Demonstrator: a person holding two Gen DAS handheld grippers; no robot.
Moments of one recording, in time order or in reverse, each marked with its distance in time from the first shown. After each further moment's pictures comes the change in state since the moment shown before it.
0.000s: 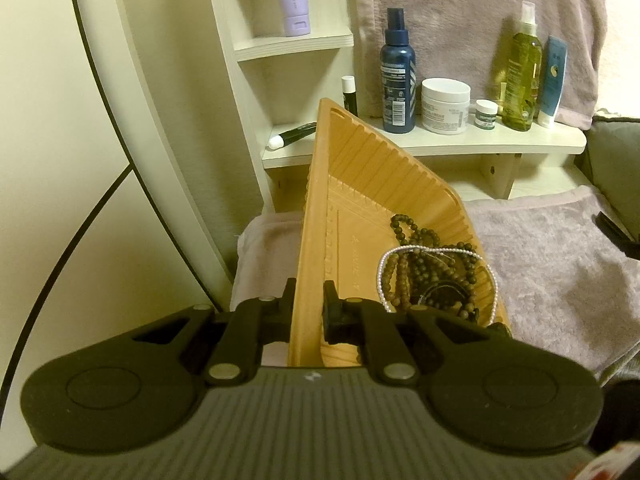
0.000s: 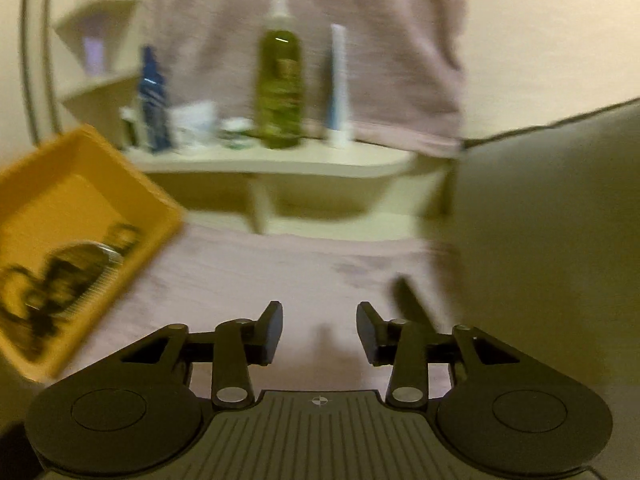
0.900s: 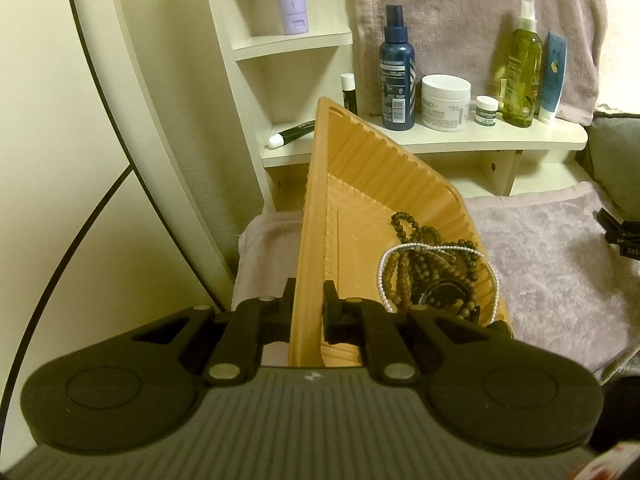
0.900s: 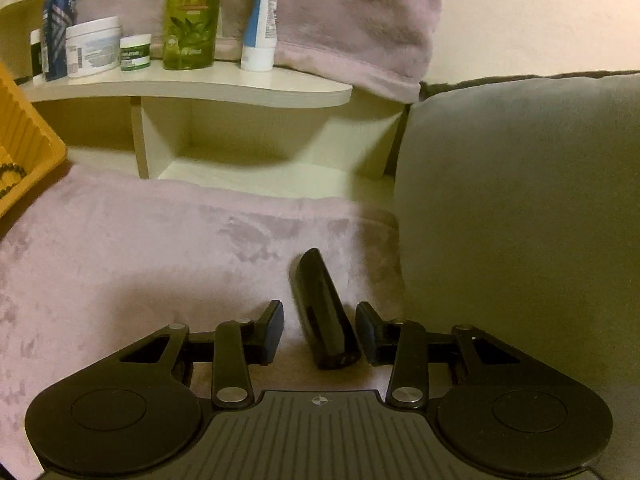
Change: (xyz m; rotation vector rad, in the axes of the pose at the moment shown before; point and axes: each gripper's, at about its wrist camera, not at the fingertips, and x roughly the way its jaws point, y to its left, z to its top) left arm 0.000 0.000 -0.001 0.010 0.006 0.002; right arm 0.083 -0.032 0.003 -0.066 0.128 -0.131
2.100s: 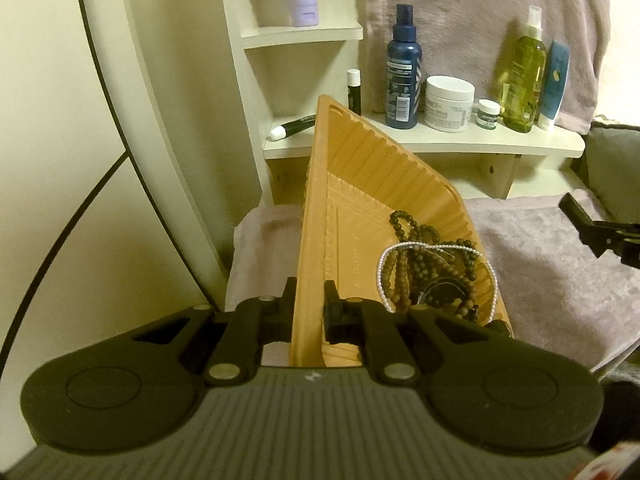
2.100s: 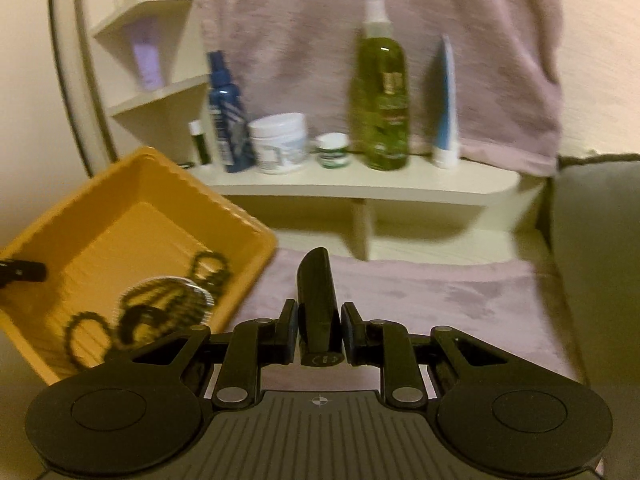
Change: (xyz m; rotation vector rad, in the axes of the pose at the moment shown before) left arm 0.006 0.015 -0.002 -0.039 0.015 -0.046; right arm -0.096 0.108 0.043 0.079 -0.128 0.377
